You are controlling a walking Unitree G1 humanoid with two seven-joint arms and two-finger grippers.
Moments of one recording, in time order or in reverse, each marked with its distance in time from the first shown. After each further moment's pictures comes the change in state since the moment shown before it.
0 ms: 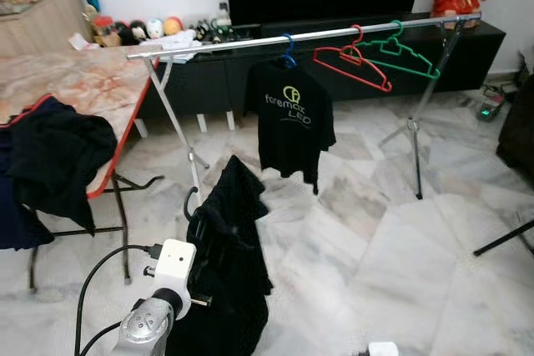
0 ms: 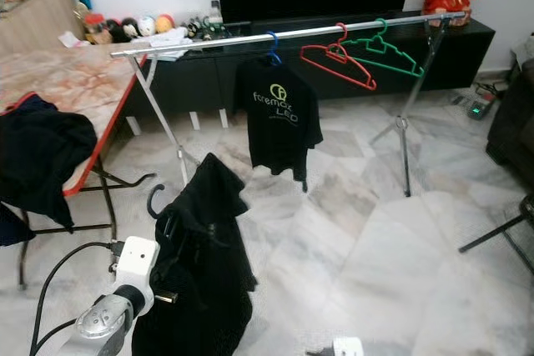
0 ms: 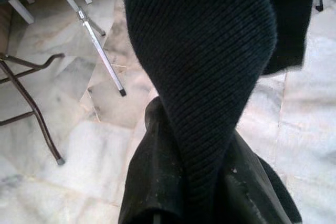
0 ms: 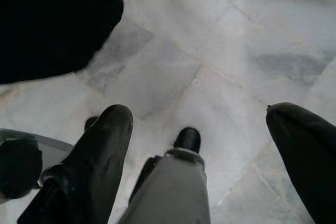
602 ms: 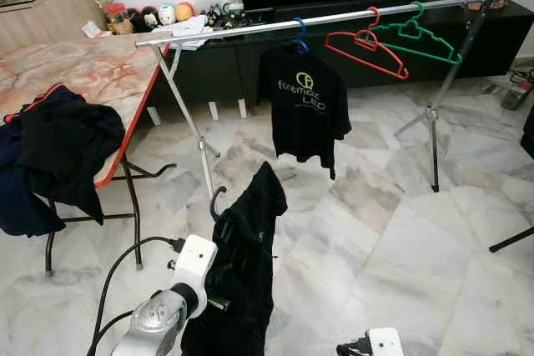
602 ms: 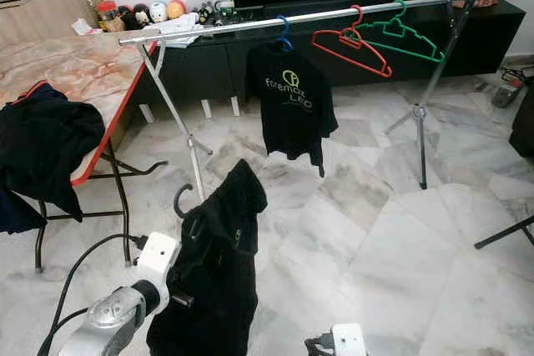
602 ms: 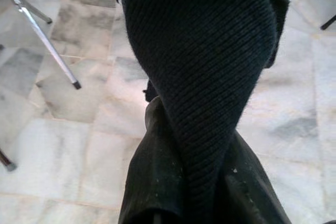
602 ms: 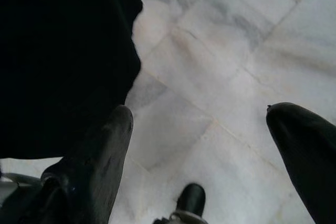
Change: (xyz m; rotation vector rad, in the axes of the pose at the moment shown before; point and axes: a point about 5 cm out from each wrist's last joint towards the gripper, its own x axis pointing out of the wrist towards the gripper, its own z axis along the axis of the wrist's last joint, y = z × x) left arm 0.007 -0.019 0.012 -0.004 0.041 -0.207; right arm -0.004 0.005 0.023 -0.016 -0.275 0.073
